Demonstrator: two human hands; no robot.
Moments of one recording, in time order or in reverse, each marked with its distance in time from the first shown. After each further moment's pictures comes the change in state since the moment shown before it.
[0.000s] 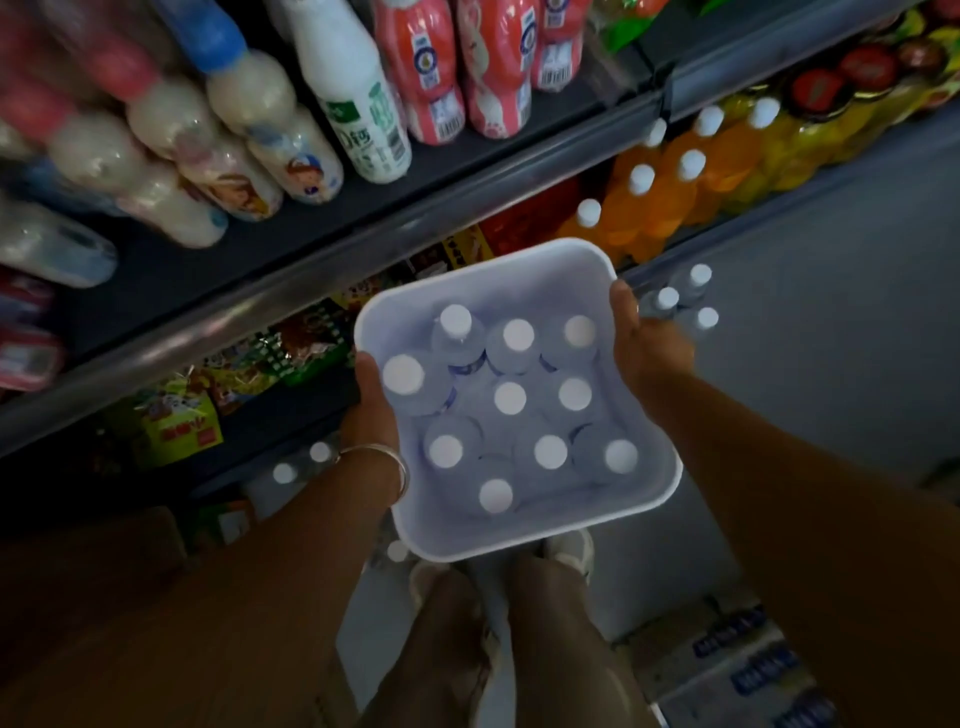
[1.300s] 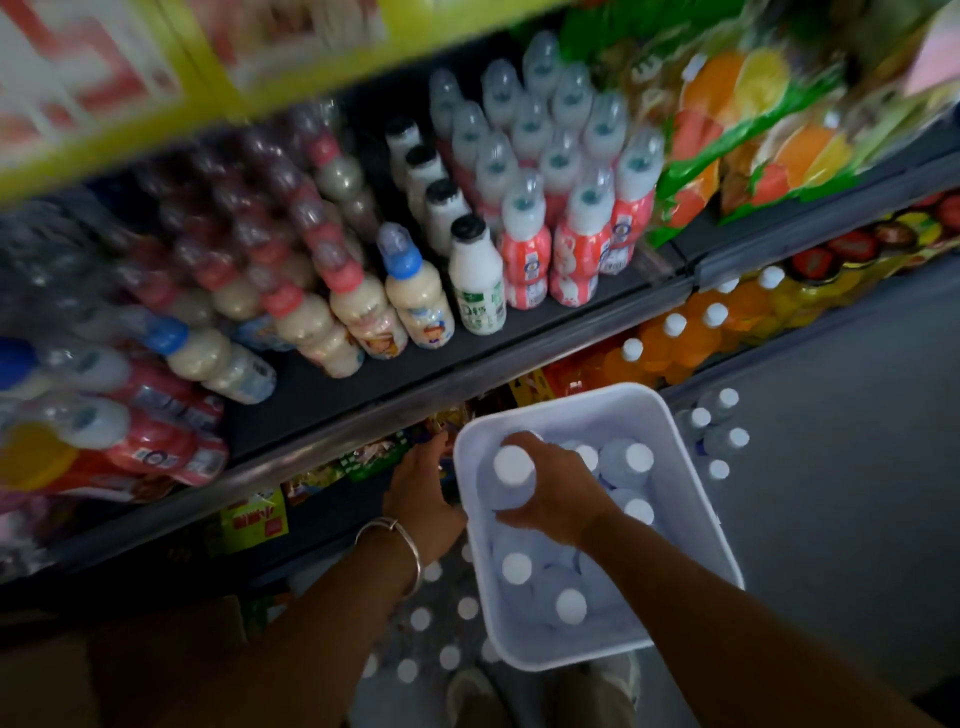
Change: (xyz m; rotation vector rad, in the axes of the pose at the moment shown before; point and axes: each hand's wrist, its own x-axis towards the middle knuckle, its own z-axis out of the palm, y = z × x) left_hand -0.015 0.065 -0.071 0.743 -0.460 0.623; right_hand -0.064 -0.108 0.014 0.268 -0.175 -0.615
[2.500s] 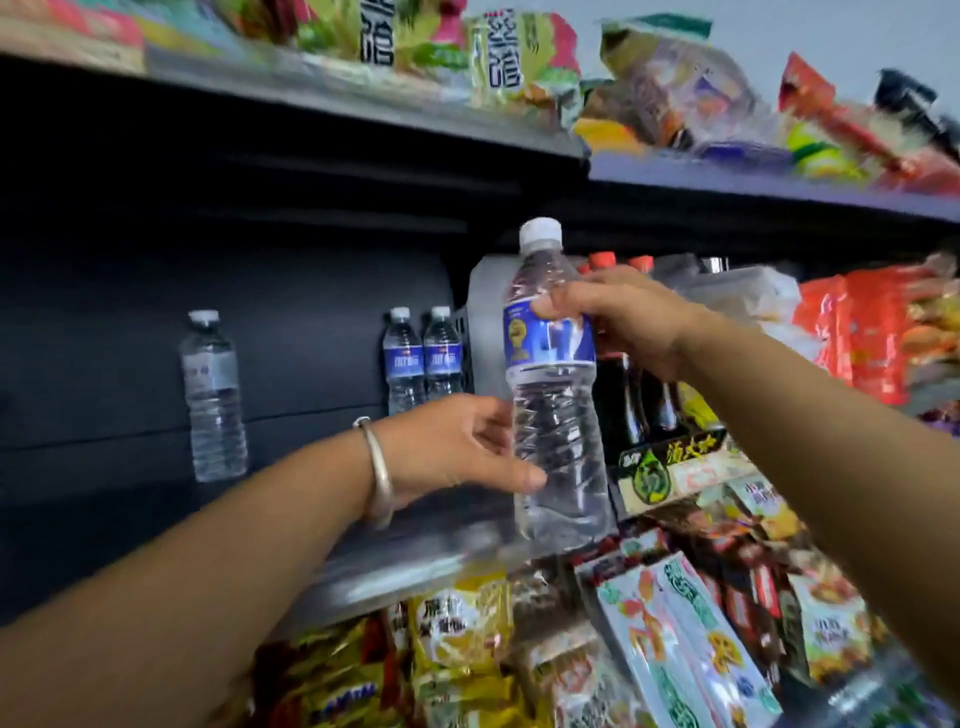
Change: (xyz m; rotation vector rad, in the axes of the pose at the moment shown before) left_hand -0.271 0.569 -0.451 -0.044 0.021 0.997; right_hand -0.301 -0.476 -0.633 0.242 0.641 -0.831
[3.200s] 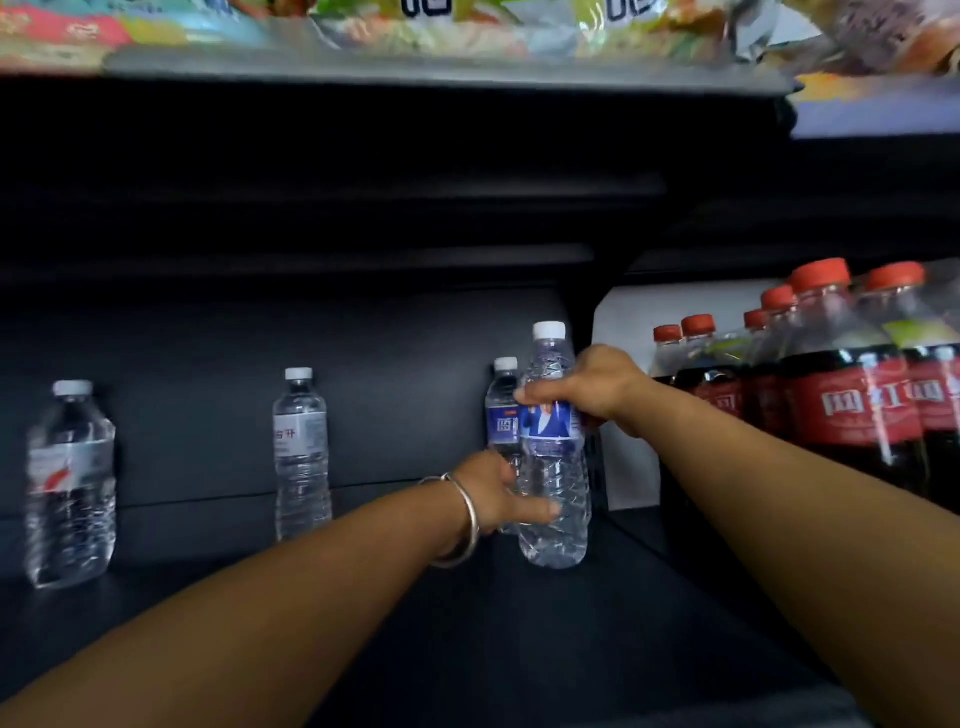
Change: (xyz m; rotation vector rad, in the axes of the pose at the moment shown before) left_hand 0.122 -0.099 -0.093 0.234 0.466 -0.404; right_hand 0.210 0.097 0.070 -0.194 0.005 0.060
